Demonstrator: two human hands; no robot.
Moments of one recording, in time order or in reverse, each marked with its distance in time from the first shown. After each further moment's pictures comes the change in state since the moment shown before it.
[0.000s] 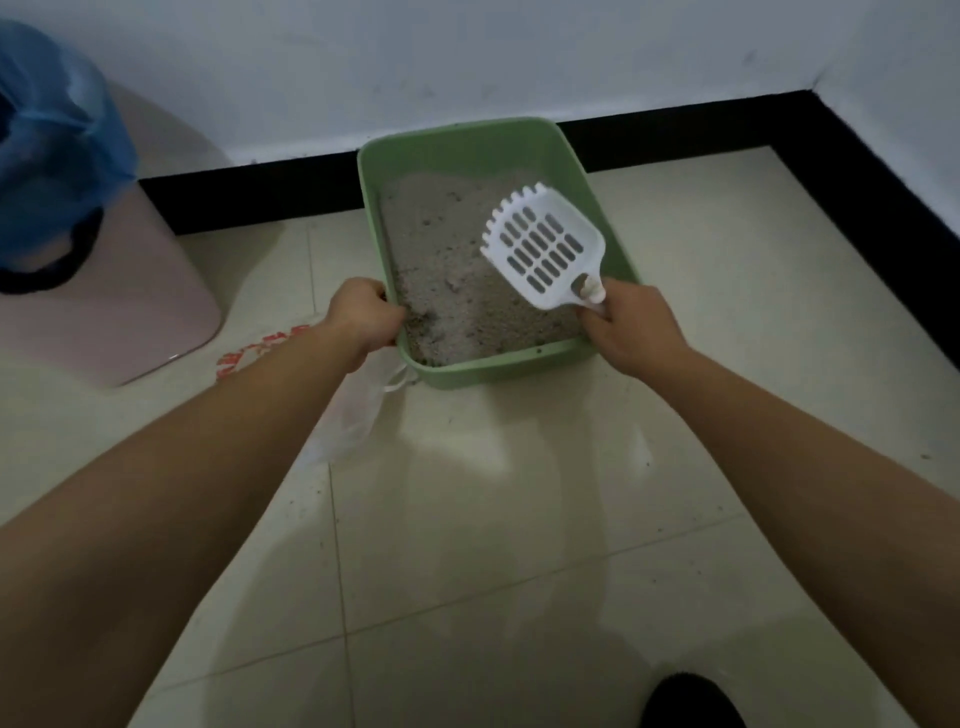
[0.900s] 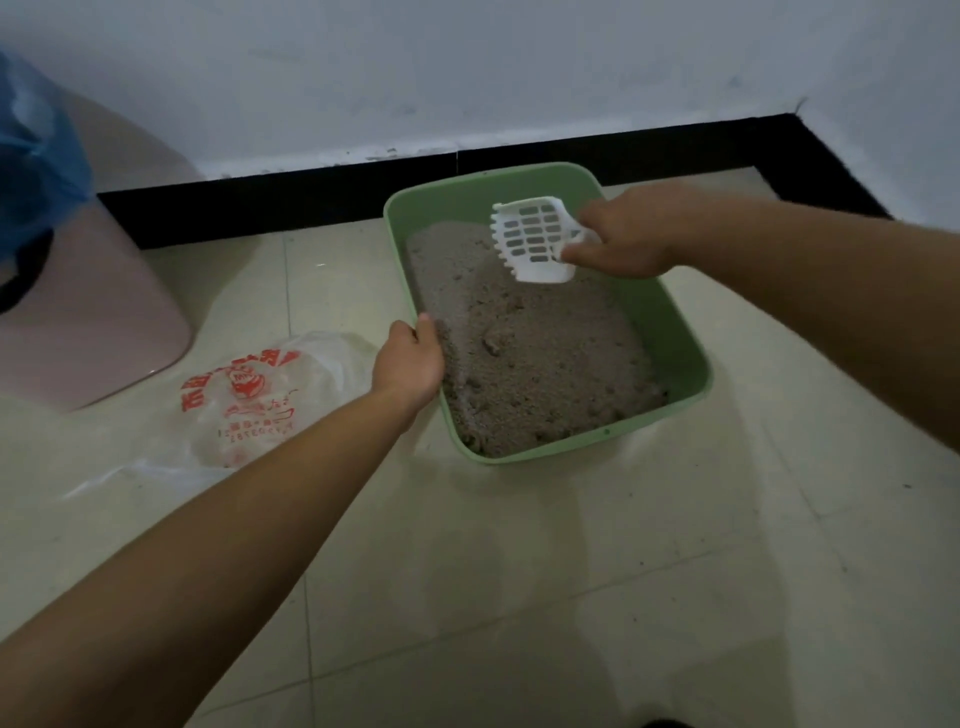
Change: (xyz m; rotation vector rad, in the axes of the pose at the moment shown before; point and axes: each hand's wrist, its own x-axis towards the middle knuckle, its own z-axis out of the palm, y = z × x) left_hand -0.024 0.014 0.070 -0.081 0.056 -0.004; right_hand 0.097 -0.029 -0.096 -0.702 -0.418 -0.205
